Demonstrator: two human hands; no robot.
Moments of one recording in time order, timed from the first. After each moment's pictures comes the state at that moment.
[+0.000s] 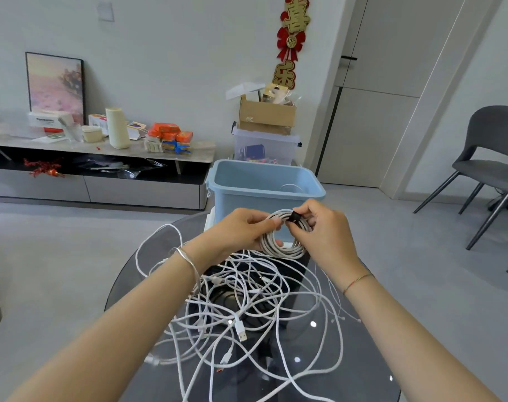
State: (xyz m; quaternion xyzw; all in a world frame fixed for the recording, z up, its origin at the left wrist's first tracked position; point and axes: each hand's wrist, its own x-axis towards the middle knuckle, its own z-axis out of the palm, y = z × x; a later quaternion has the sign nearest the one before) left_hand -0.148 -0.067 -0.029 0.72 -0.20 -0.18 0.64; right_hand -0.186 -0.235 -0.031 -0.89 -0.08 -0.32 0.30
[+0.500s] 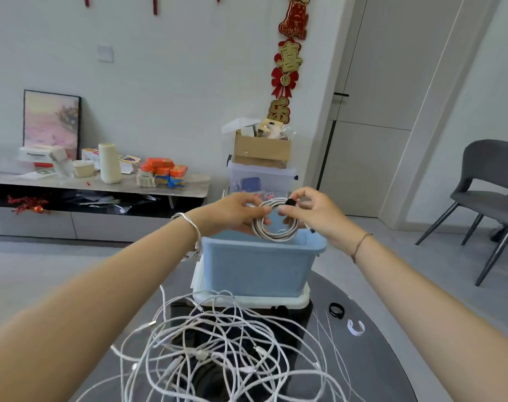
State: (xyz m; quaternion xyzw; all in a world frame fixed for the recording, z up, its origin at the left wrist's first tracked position) left_hand -0.028 -0.080 0.047 0.75 -0.25 -0.17 0.59; right_hand -0.074 -0.262 0.056 -0.84 -0.04 -0.09 0.54
